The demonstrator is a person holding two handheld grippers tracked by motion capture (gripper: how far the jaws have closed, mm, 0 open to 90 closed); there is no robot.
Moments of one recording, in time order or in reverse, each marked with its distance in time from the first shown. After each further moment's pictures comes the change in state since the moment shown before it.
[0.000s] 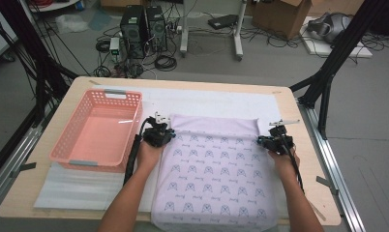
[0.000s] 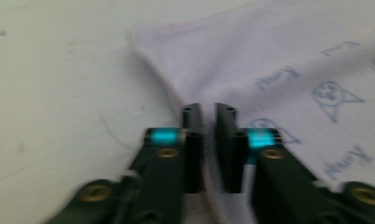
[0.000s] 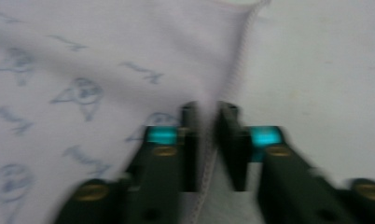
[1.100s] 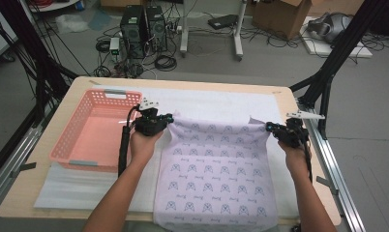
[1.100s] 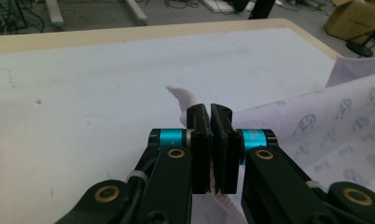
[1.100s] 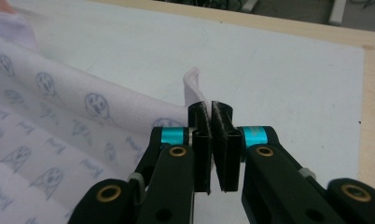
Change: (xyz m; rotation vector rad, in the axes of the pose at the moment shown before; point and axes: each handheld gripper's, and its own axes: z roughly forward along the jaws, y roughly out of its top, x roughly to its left) left arm 0.005 0.034 -0.061 -0.193 -0.112 -0.140; right arm -0.006 0.019 -0.057 -0.250 0.074 -0.002
